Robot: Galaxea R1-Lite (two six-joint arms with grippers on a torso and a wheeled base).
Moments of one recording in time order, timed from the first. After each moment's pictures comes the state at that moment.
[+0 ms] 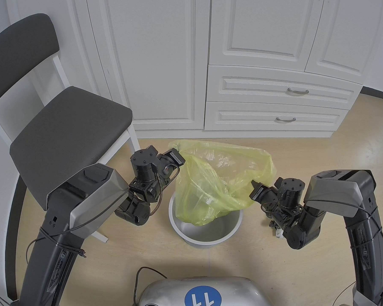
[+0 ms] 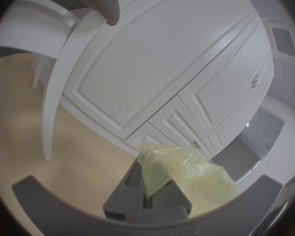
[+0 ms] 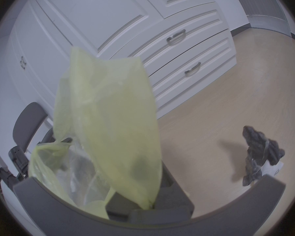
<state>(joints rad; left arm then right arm) -0.43 2.67 -1.53 -1.27 0.04 -0.70 0.34 2.58 -0.92 -1.55 -0.09 0.62</state>
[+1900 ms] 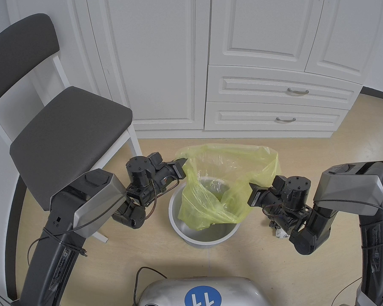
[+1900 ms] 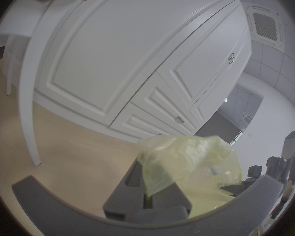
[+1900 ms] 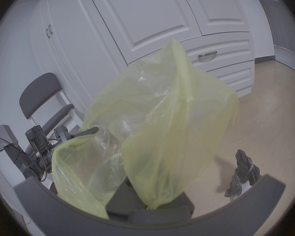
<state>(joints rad) -0.39 2.74 -1.54 -1.32 -0.27 -0.53 0.42 2.40 -0.73 -1.55 -0.12 0.35</state>
